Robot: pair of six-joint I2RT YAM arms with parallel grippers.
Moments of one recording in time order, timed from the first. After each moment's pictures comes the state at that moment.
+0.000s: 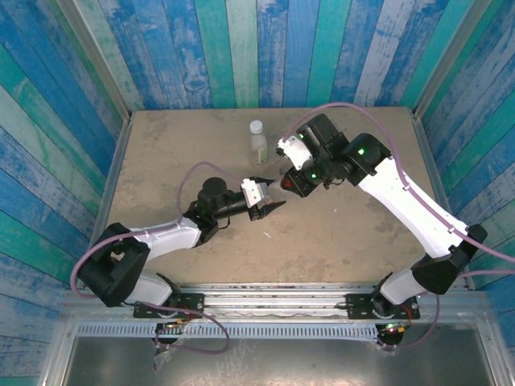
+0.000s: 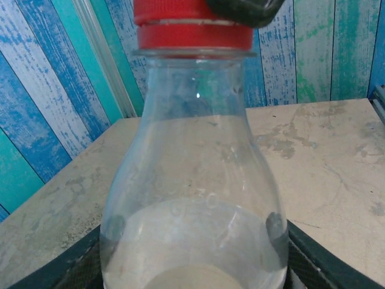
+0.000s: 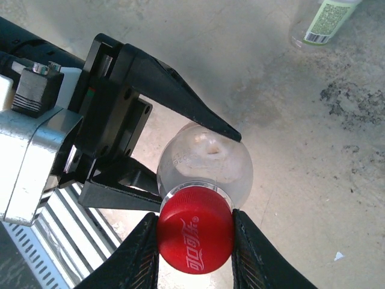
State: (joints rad) left arm -0.65 1.39 0.54 0.78 0.57 0.31; right arm 0.76 1.51 1.72 -1.20 -0.16 0.00
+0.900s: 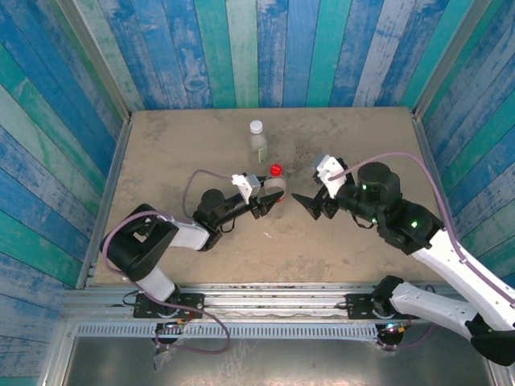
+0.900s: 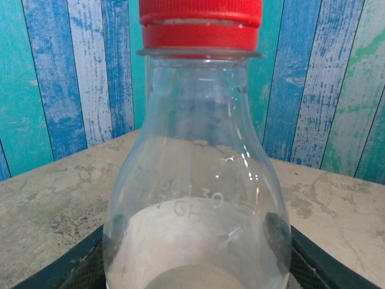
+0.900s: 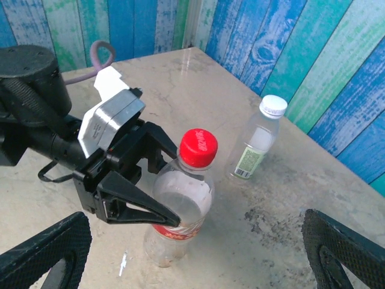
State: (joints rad) left arm -0.65 1.62 0.44 1.29 0.41 -0.08; right arm 0.76 0.89 1.01 -0.46 -0.09 -0.23
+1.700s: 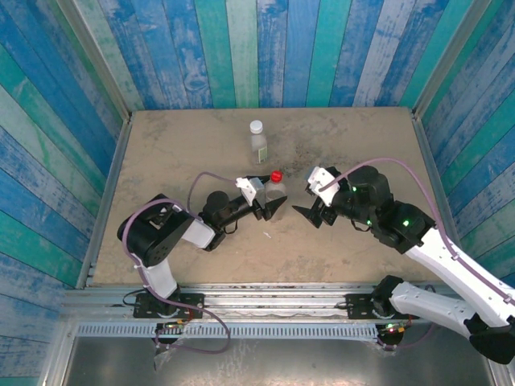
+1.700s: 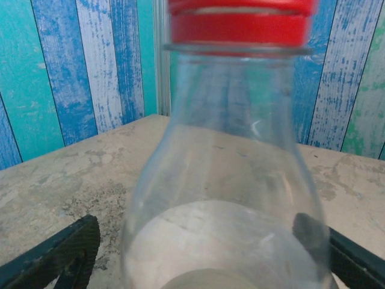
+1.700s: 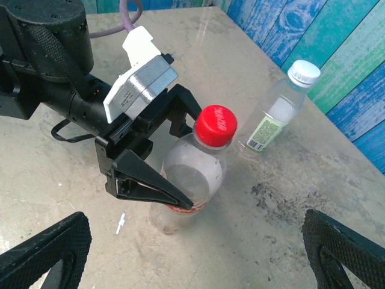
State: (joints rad) left arm -0.65 1.76 0.45 1.39 0.38 -0.03; right arm 0.75 0.92 0.97 -0.53 -0.11 -0.34
